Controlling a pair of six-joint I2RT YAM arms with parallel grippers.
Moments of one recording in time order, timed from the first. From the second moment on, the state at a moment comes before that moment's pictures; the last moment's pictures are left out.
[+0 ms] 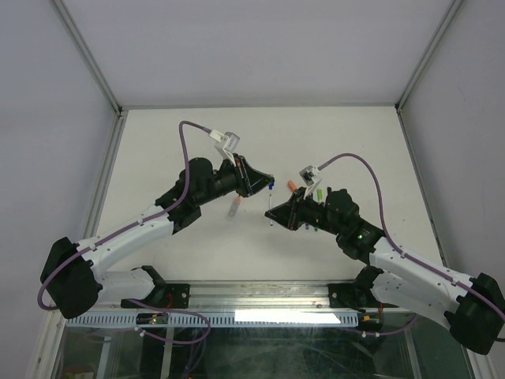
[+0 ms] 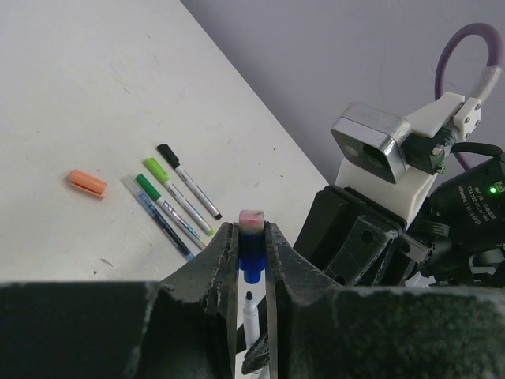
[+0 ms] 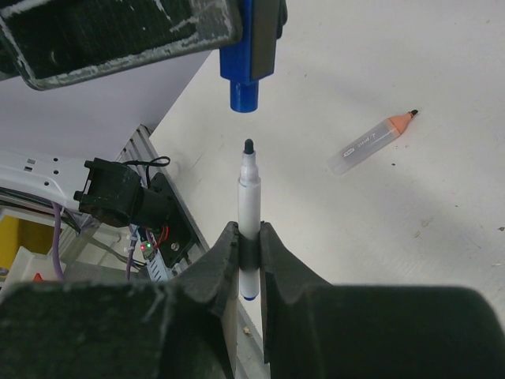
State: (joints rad) left arm -0.78 1.20 0.83 0.29 0.25 -0.65; right arm 0.81 0.86 0.48 0.19 -0.27 0.61
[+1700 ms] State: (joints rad) left arm -0.77 1.27 0.80 0.46 0.38 -0.74; right arm 0.81 0.77 0.48 0.15 -0.13 0.63
